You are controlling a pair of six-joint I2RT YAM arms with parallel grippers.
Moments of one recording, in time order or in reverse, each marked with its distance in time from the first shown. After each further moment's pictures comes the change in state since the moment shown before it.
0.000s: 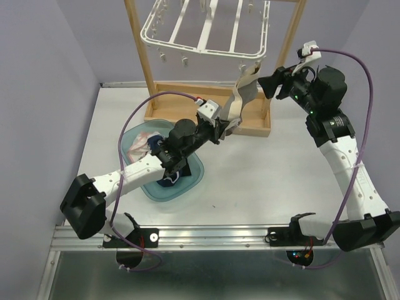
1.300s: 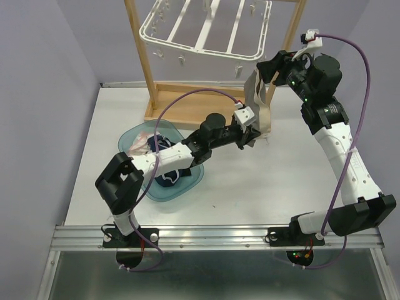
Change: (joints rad) left arm -0.061 0.328 0.241 0.034 0.344 0.085; right arm 0.000 0.146 0.153 0.052 0.115 0.167
